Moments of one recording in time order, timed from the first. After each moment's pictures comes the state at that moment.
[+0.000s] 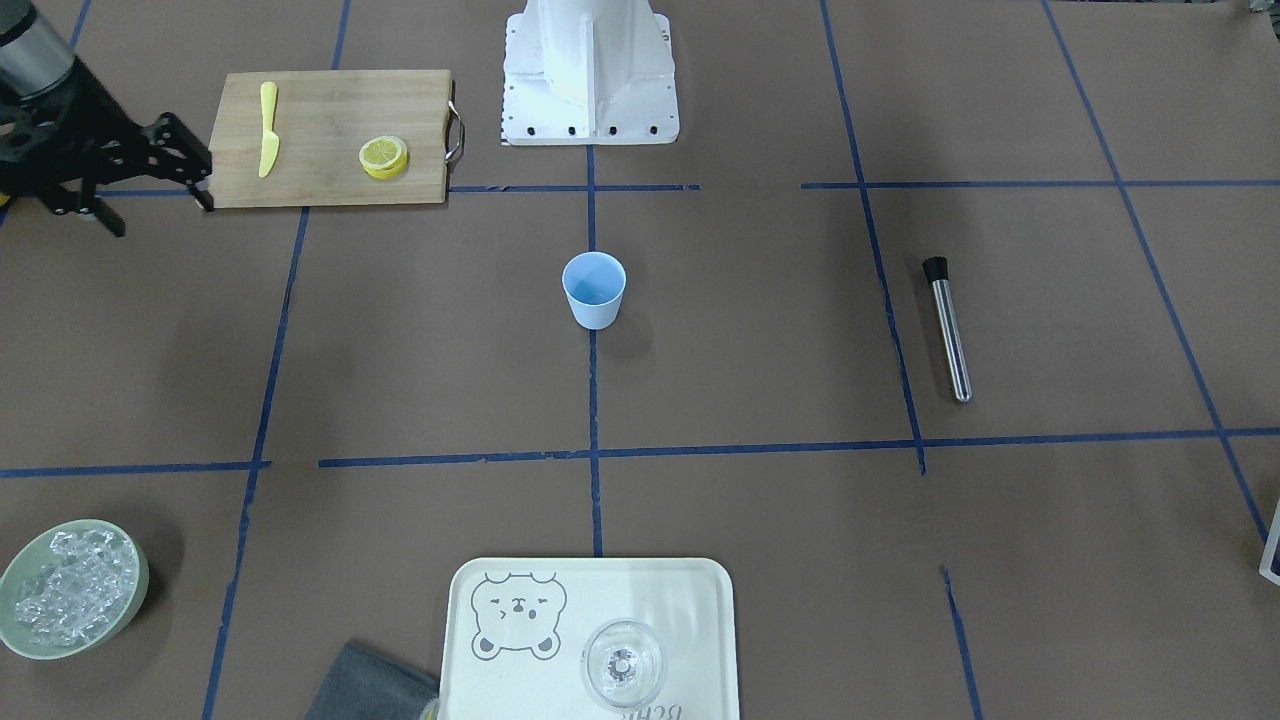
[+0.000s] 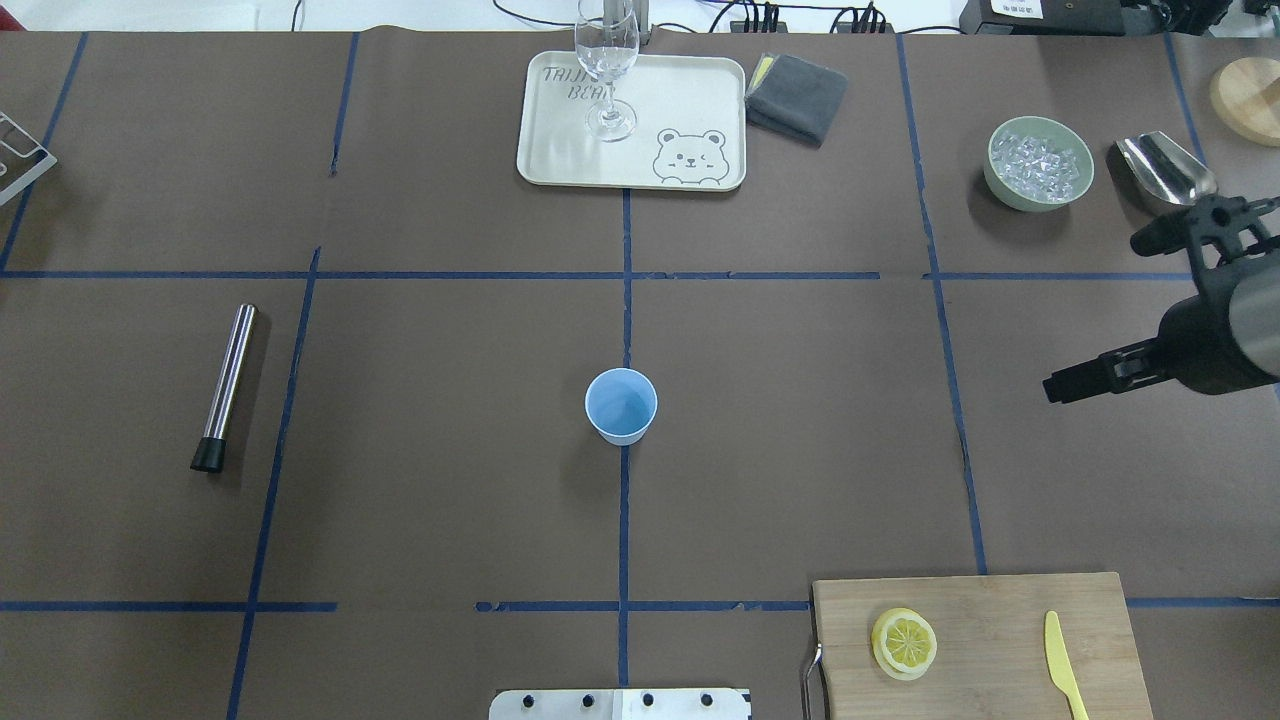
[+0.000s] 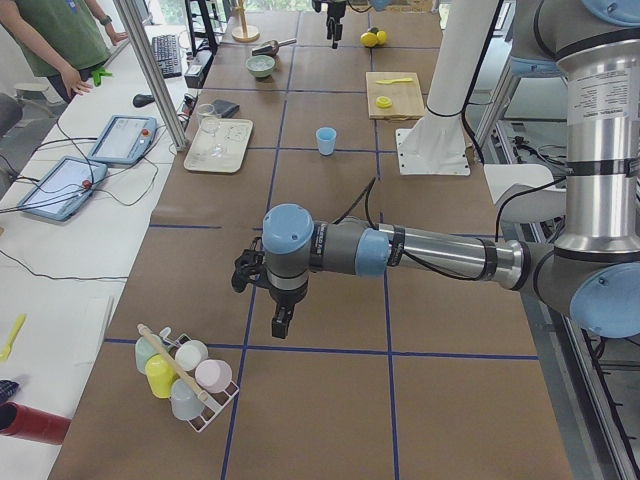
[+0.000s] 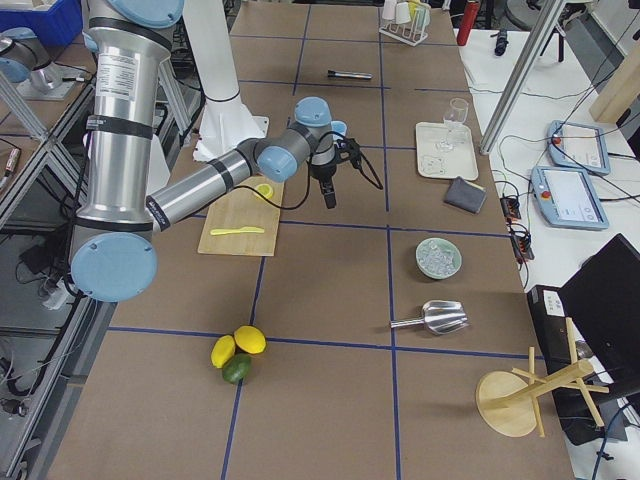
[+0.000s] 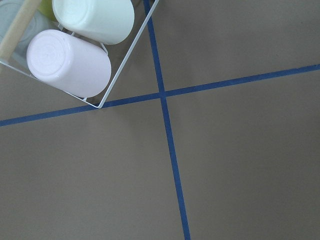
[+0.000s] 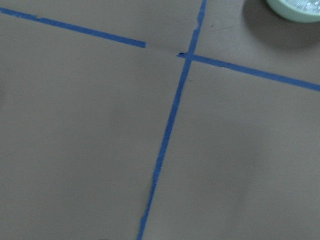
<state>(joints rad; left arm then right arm) -1.58 -1.47 -1.81 -1.55 -2.34 0.11 0.79 -1.70 2.24 -1.34 2.04 0.80</state>
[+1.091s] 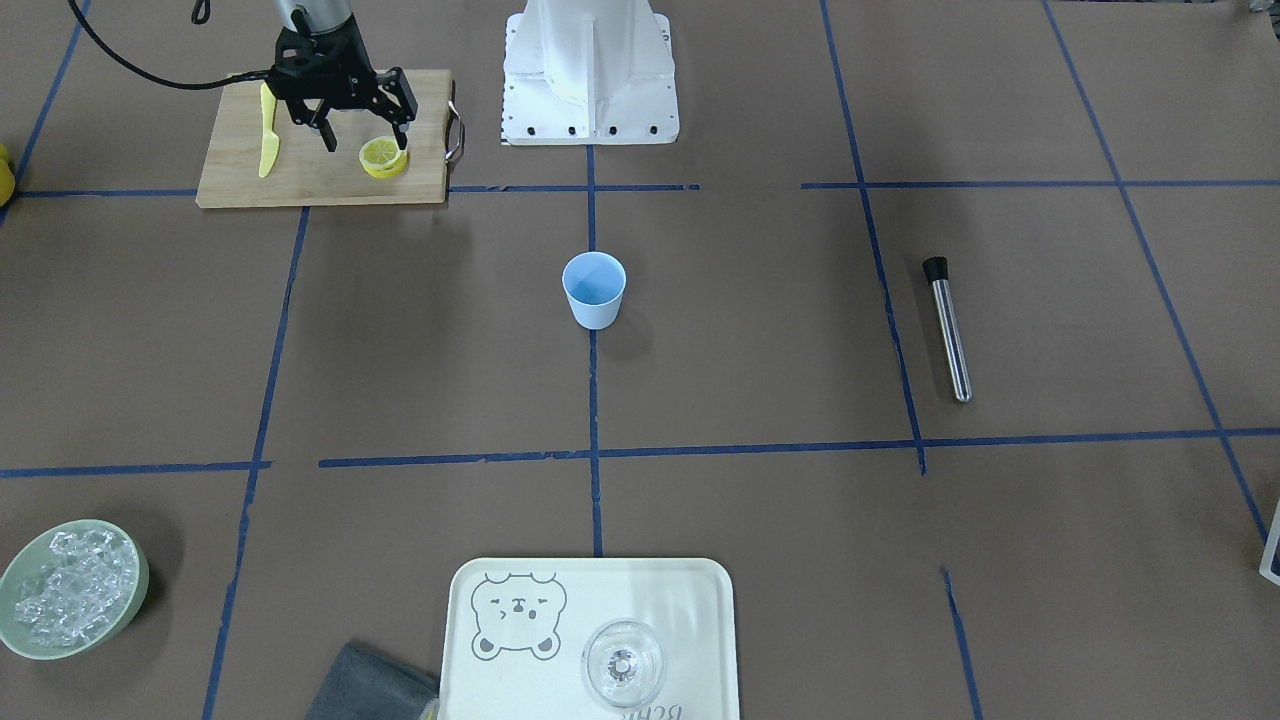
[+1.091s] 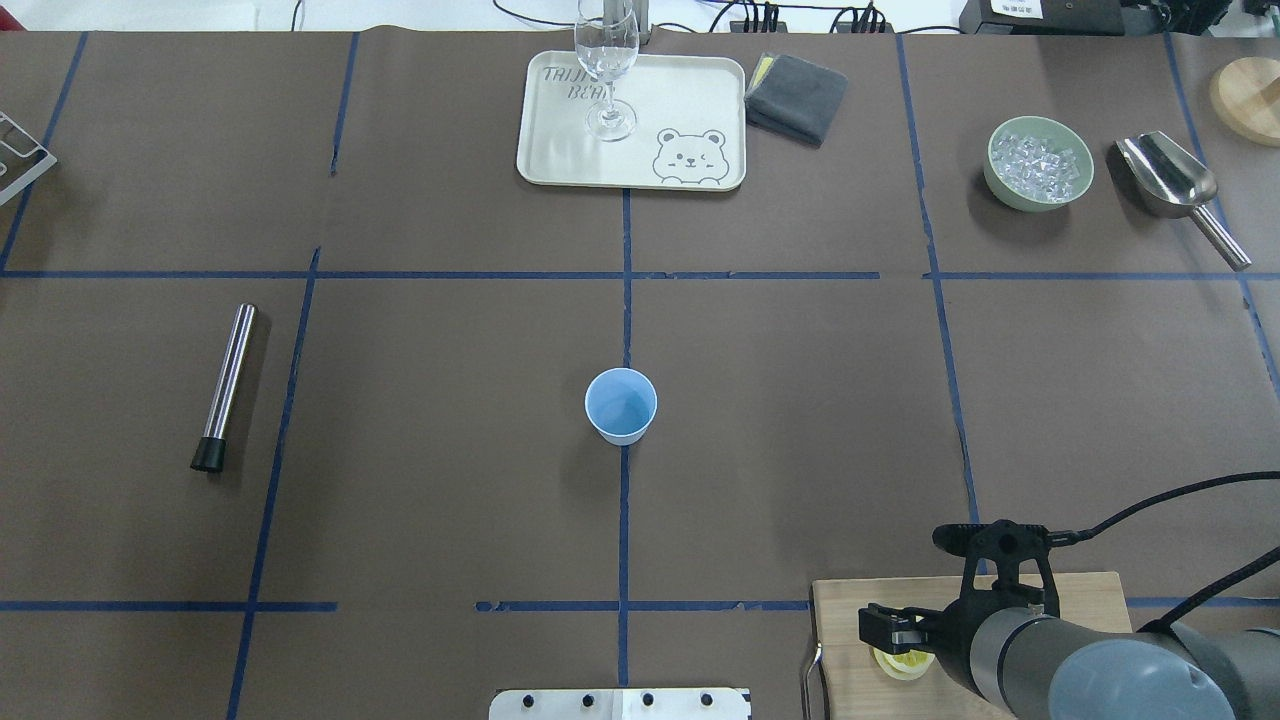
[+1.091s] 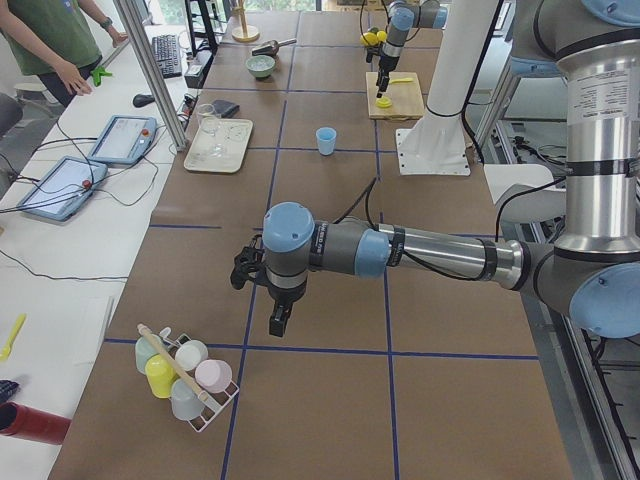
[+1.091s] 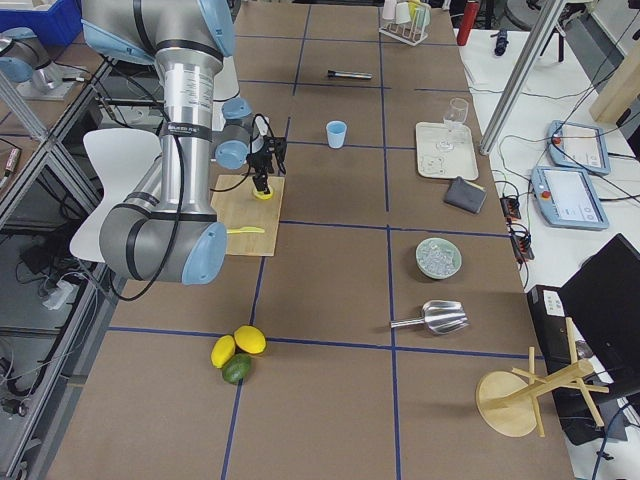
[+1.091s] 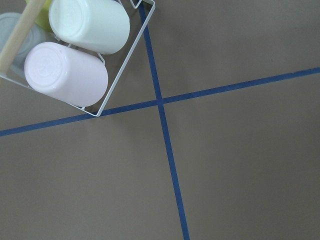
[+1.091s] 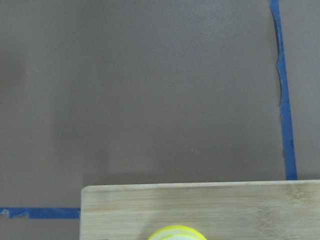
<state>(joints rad) -1.58 -1.47 -1.81 -1.57 -2.34 0.11 0.02 -1.71 2.25 -1.32 1.38 1.58</state>
